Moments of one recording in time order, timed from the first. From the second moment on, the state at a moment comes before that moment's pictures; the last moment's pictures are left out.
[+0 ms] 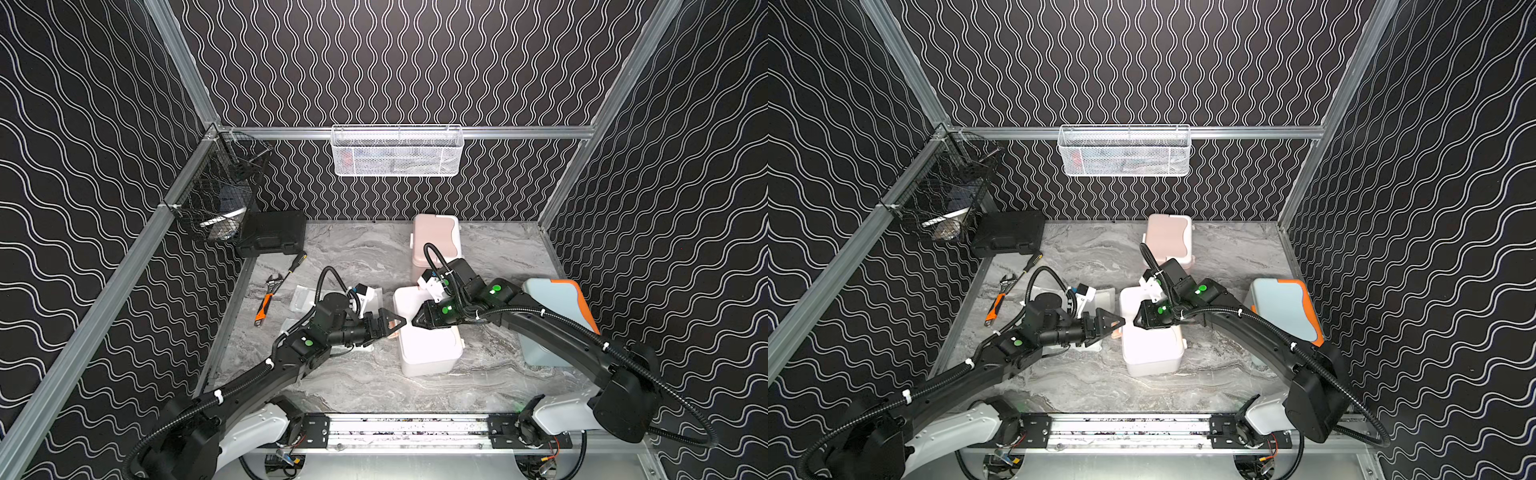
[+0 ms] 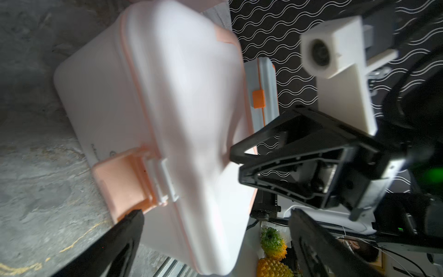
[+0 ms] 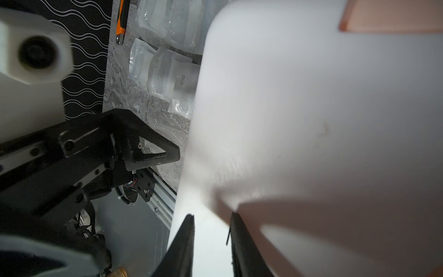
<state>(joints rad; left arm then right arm) -0.54 1.06 0.51 0.08 0.58 -1.02 0.72 1.42 1.15 -0.76 -0.37 0.50</state>
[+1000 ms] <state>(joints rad) -0.49 1.38 0.31 0.79 0.65 -1.26 0.72 1.42 1.16 -0.77 -0.37 0.50</state>
